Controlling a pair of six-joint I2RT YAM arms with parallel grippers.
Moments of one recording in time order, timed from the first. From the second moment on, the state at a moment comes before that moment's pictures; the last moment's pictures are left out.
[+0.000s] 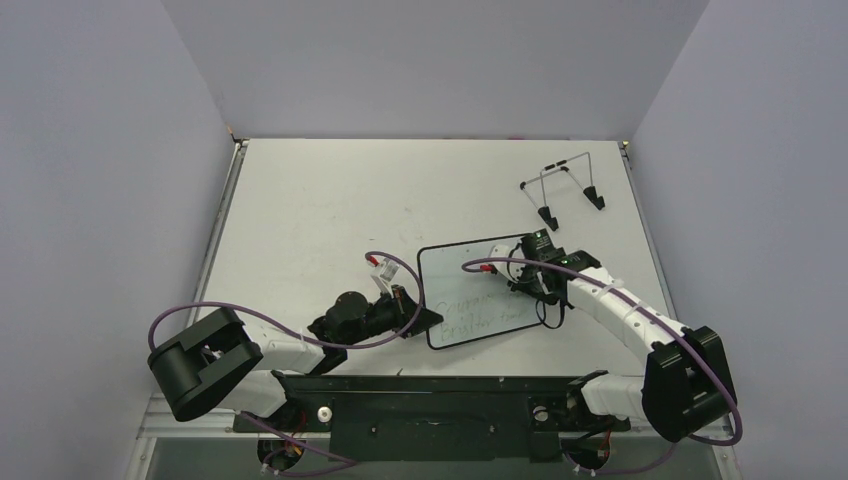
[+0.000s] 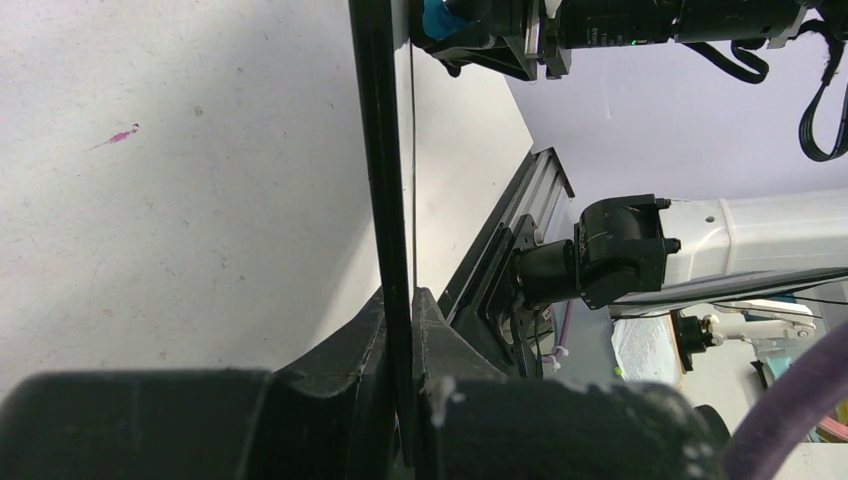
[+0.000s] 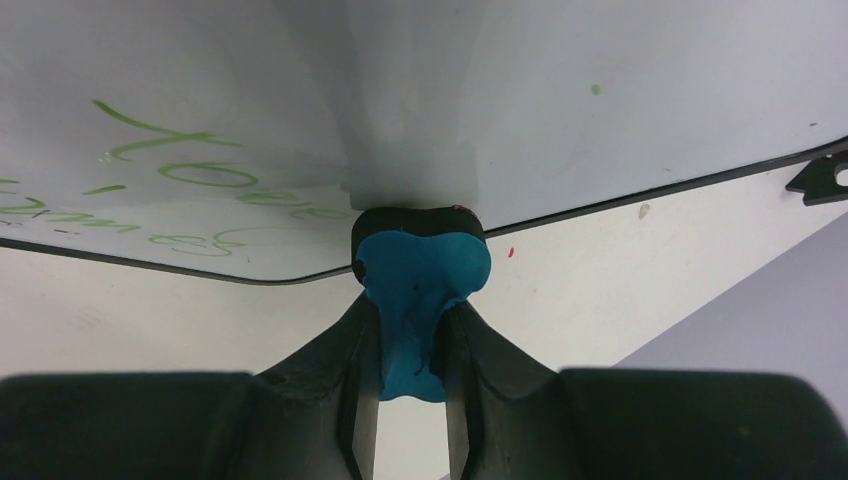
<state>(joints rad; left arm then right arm) -0.91 1.37 0.25 0.98 0.21 -0.92 0.41 1.25 0.78 -0.70 0.14 -0.77</state>
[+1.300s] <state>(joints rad) -0.91 1.38 0.23 1.01 0.20 -0.94 0.57 1.19 0.83 -0.65 -0.22 -0.79</state>
